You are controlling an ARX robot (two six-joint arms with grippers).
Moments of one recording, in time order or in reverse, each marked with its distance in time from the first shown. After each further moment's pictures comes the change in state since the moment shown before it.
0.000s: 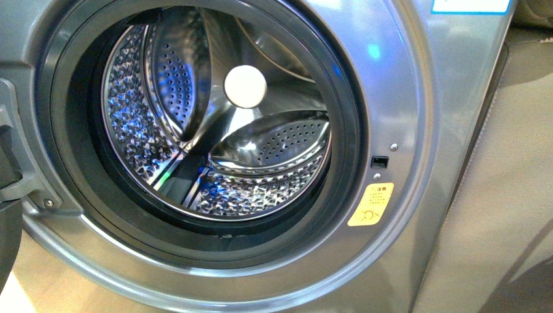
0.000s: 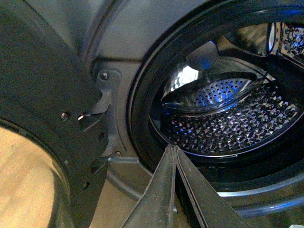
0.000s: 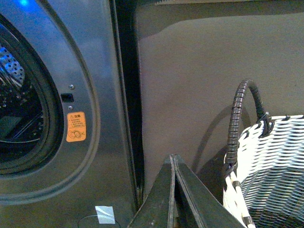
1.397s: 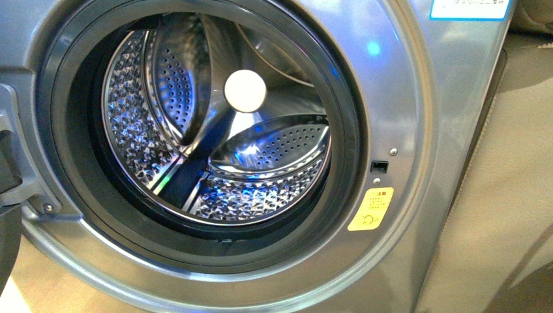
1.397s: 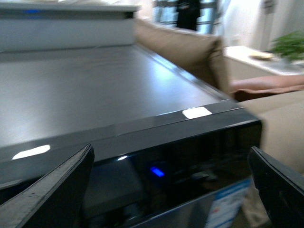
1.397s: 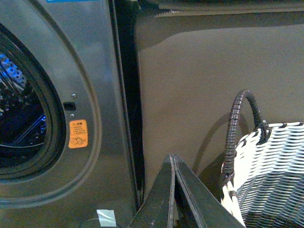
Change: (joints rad) left arm -0.629 0.963 1.832 -0.769 -0.278 0.018; right arm 0.001 0.057 0.066 -0.010 0.000 0.000
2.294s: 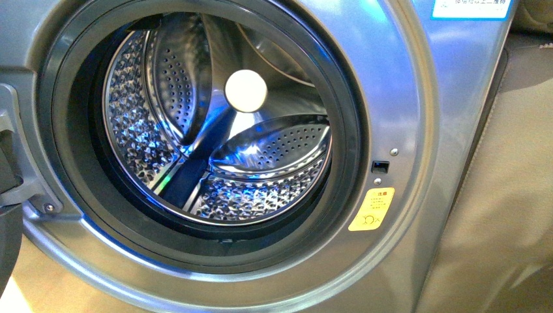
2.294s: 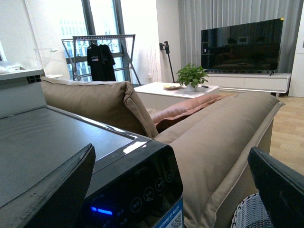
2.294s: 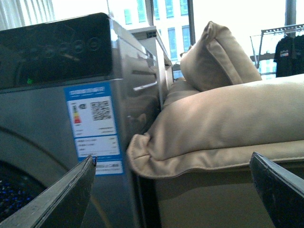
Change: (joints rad) left arm -0.005 -0.054 -0.183 0.358 0.512 0.109; right arm -0.184 0.564 0.323 0.613 -0.250 0.185
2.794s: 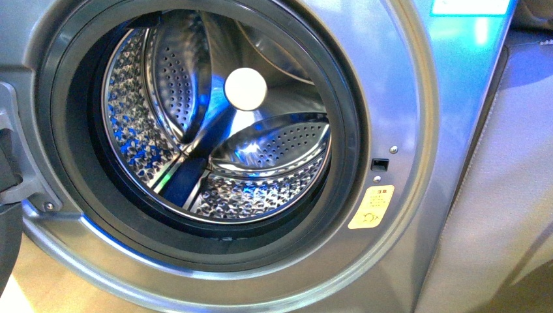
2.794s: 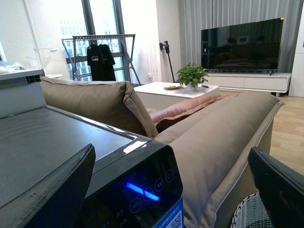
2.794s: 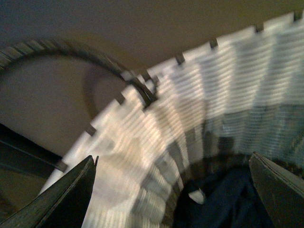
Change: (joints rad) left arm 0.000 0.001 0.000 0.000 0.000 0.000; right arm -0.593 0.819 0.137 -0.188 -0.405 -0.207
